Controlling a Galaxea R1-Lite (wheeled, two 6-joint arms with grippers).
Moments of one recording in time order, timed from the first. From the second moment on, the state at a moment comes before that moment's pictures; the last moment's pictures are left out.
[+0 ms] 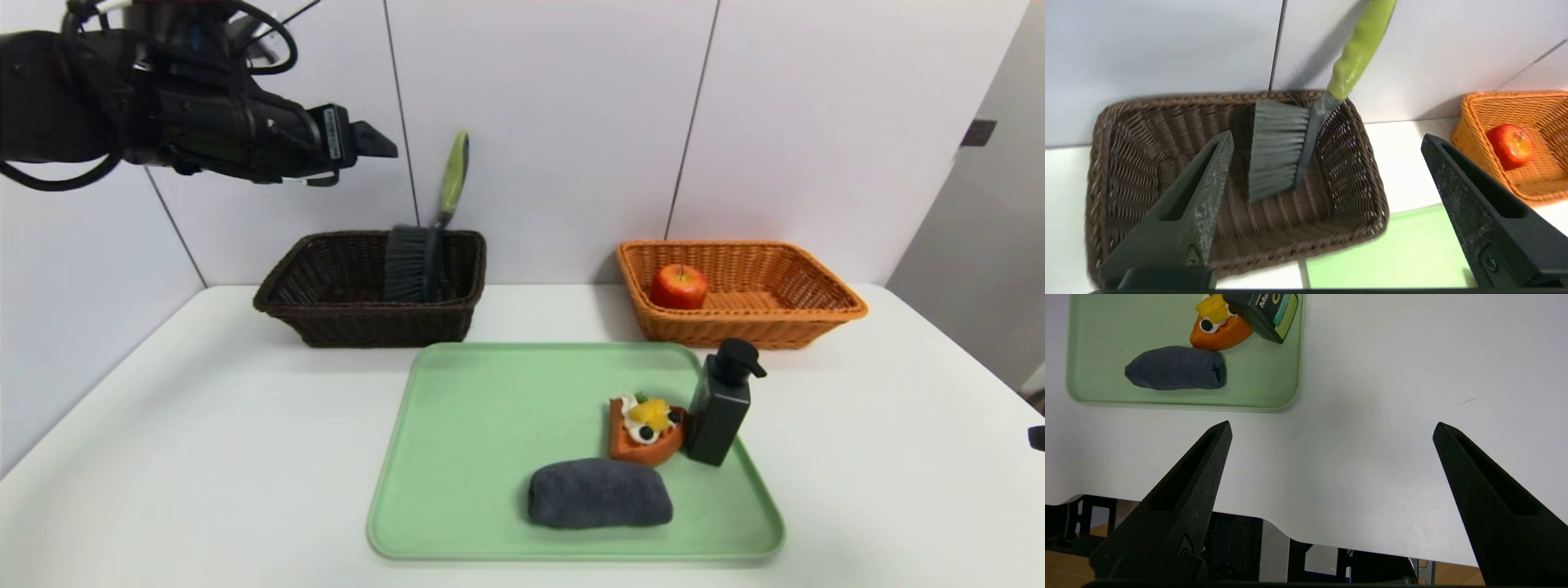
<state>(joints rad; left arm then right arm) -0.23 1.80 -1.77 0.25 -0.09 -0.23 0.24 1.04 -1.27 0.98 0.02 0.25</state>
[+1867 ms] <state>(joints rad) -0.92 1.80 -1.23 0.15 -0.14 0.20 0.23 1.00 -1.17 0.88 0.03 0.25</state>
